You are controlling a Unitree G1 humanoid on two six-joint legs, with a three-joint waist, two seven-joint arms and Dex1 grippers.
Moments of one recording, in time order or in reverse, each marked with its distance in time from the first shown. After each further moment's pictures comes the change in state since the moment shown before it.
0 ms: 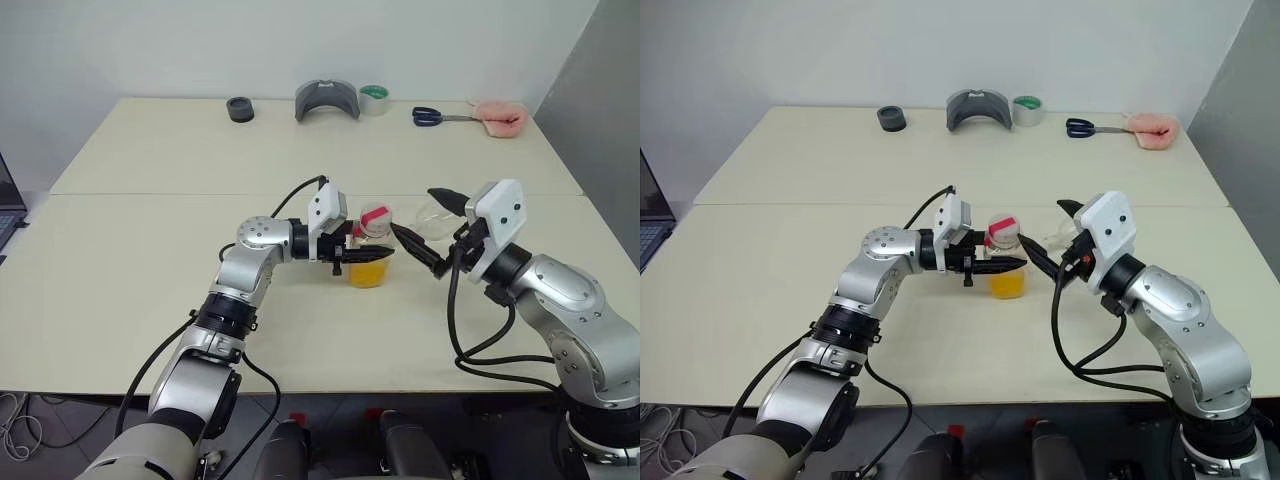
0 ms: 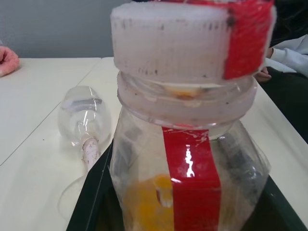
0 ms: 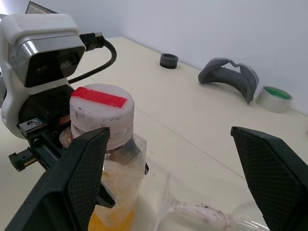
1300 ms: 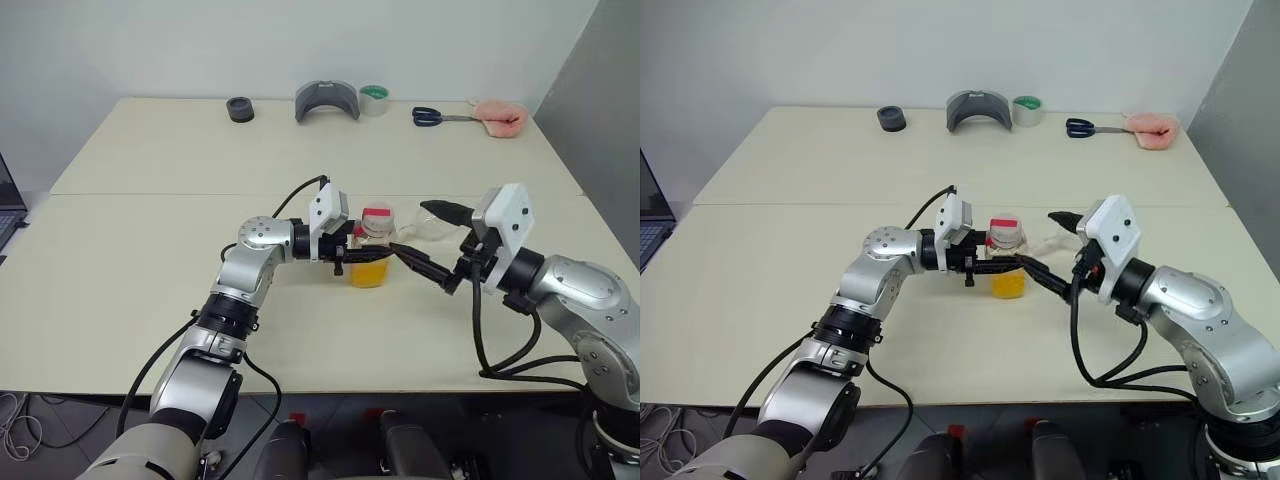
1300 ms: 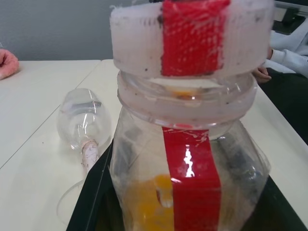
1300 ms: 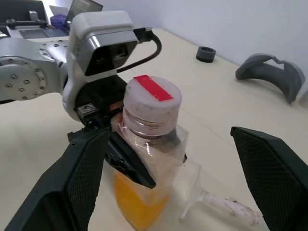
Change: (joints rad) left arm 0.000 -0.007 0.000 0.000 0.000 -0.002 0.004; right arm 0.002 -0.120 -0.041 -0.040 0.166 0.057 0.113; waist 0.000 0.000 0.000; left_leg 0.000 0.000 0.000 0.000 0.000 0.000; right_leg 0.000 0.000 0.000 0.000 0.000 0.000
